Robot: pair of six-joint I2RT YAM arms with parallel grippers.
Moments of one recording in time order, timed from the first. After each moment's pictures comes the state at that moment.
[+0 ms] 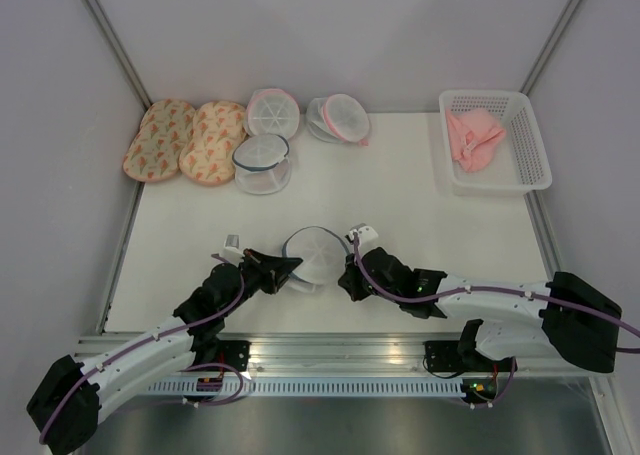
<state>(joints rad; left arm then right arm) -0.75 0.62 0.06 0.33 -0.04 -1.62 1.09 1.23 0.51 0.10 0.17 0.58</state>
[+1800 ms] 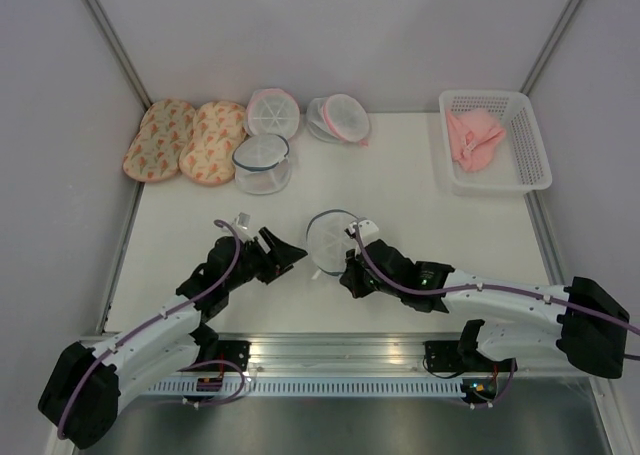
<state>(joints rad) -0.57 0.83 0.30 0.13 0.16 -1.10 1.08 1.16 0.62 -0.15 0.16 0.60</state>
